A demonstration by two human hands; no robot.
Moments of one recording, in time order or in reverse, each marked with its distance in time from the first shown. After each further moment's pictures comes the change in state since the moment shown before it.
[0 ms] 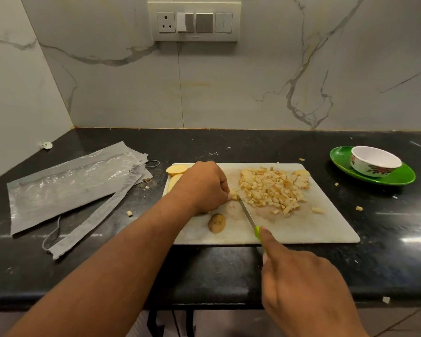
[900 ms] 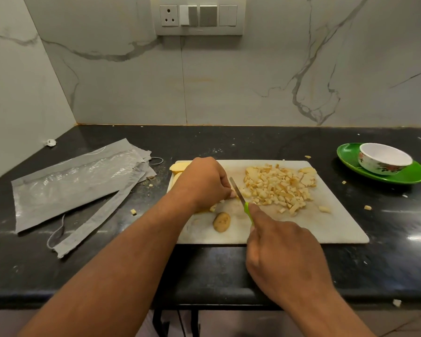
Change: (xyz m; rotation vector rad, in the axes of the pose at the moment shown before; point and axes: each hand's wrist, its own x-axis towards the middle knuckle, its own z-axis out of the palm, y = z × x) left_hand -0.001 -0.008 -0.004 -0.070 0.049 -0.039; right_hand 0.031 -0.019 0.002 0.037 0.161 -0.046
